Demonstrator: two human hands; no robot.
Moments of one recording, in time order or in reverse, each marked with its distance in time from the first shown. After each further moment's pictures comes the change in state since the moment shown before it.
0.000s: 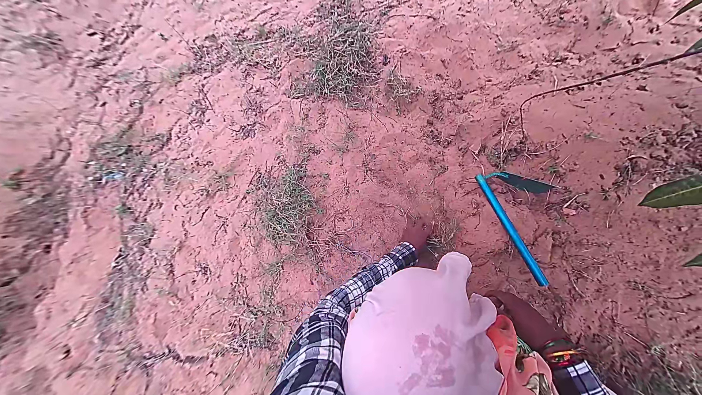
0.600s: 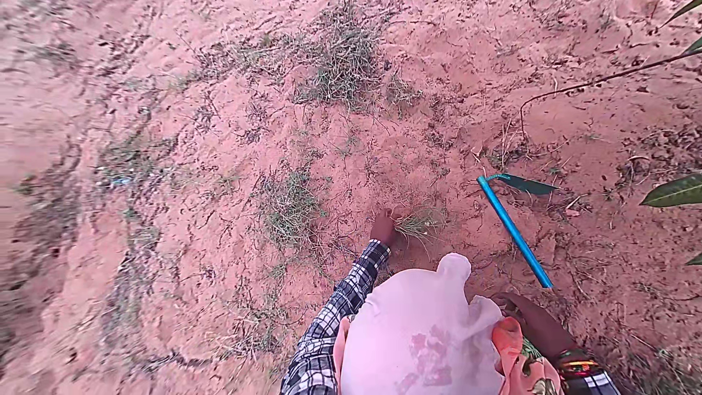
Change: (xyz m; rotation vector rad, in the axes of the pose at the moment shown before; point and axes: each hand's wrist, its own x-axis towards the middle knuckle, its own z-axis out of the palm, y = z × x) left_hand -0.037 -0.078 -0.047 -0.178 0.373 -0.130; right_hand -0.014 0.009 -0.002 0.054 0.092 0.018
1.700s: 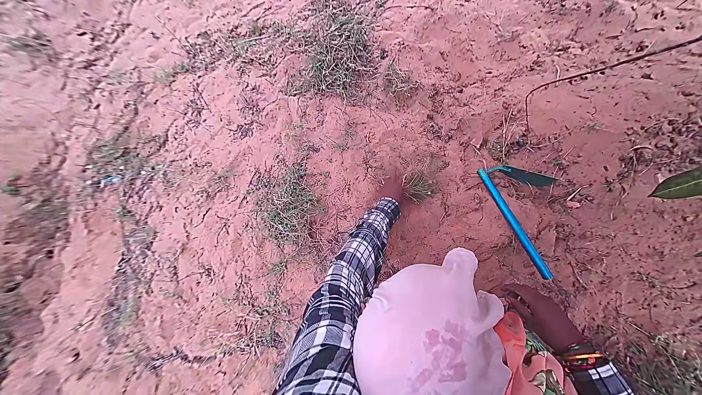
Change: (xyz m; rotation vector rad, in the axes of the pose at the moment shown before) left_hand 0.100 0.037 -0.023 0.257 -0.074 -0.121; right_hand -0.006 0.003 0.000 -0.018 0.217 -0.172
